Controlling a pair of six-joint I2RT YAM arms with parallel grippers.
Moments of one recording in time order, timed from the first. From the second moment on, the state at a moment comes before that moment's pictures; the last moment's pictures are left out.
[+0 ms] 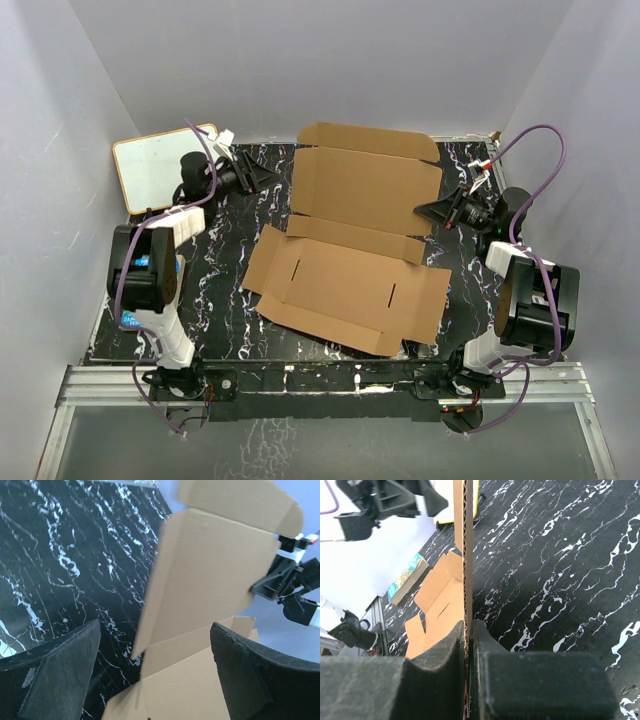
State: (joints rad) left arm -0.09 1.76 1.08 0.56 0.87 -0.67; right arm -0.29 1.54 0.71 0.78 -1.24 0.58
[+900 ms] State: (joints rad) left arm -0.21 2.06 1.25 0.75 1.05 -0.74; right arm -0.29 1.50 0.69 0.77 -1.32 0.49
